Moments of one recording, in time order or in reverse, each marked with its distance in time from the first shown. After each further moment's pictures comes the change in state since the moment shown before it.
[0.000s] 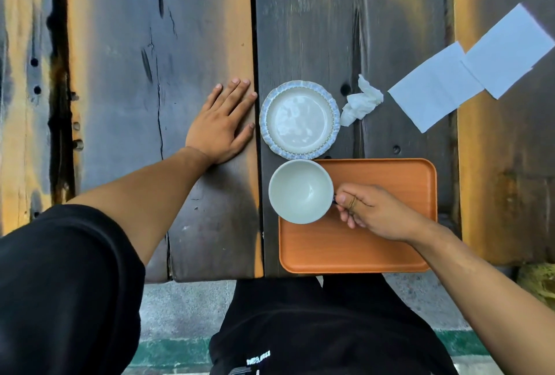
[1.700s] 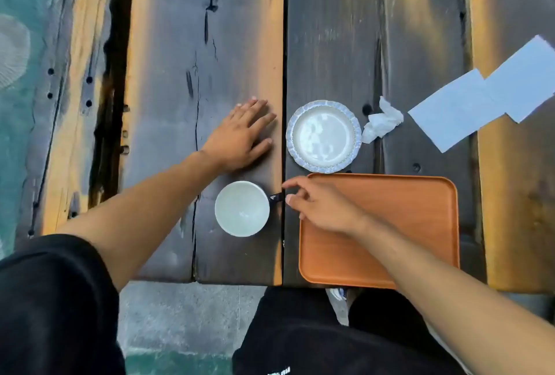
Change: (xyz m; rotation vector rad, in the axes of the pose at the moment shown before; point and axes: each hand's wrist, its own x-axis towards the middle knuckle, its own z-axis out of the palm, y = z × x) left_hand -0.009 -0.007 -0.046 -0.042 -0.191 -0.047; right_hand 0.069 -0.063 0.071 -0.148 0.015 -0.059
